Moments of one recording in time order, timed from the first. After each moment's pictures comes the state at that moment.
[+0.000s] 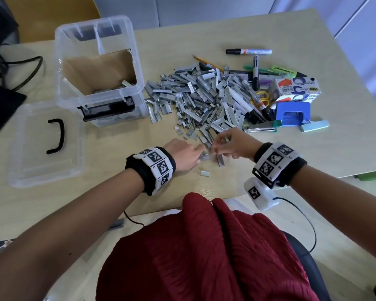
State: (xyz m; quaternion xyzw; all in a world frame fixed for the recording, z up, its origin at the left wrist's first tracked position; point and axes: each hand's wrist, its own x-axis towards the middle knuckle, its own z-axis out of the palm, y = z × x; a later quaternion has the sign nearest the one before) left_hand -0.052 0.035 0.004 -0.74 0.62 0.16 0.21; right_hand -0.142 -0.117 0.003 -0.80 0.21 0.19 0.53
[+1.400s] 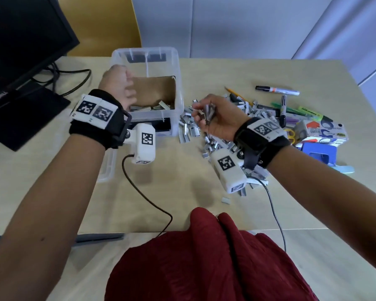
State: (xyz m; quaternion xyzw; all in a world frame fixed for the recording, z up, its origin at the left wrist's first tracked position) left_hand 0.115 0.110 0.115 -0.71 -0.16 0.19 -0.66; right_hand -0.010 -0.063 0.086 -0.43 0.27 0.13 0.85
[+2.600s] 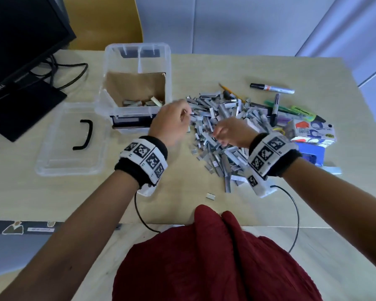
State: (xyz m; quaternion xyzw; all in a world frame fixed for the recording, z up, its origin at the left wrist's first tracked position) left_hand 0.014 0.048 0.068 -0.89 0.28 0.04 -0.35; right_hand -0.057 -0.121 0.059 -0.91 0.12 0.18 0.36
